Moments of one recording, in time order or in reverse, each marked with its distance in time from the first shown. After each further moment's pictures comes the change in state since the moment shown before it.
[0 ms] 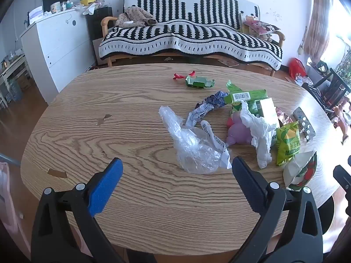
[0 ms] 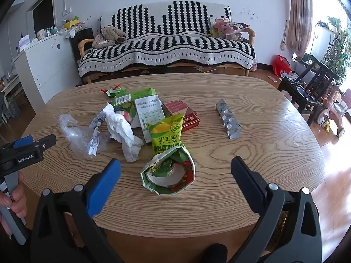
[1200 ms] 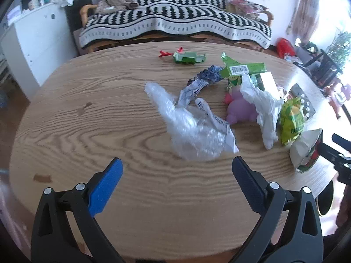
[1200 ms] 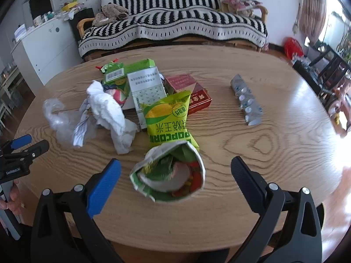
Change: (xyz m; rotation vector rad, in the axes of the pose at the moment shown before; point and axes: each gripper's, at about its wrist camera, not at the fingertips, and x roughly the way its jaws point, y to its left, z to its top) left arm 0.044 0.006 -0.006 0.089 0.121 -0.105; right arm 0.079 -0.007 0.006 -0.020 0.183 0.046
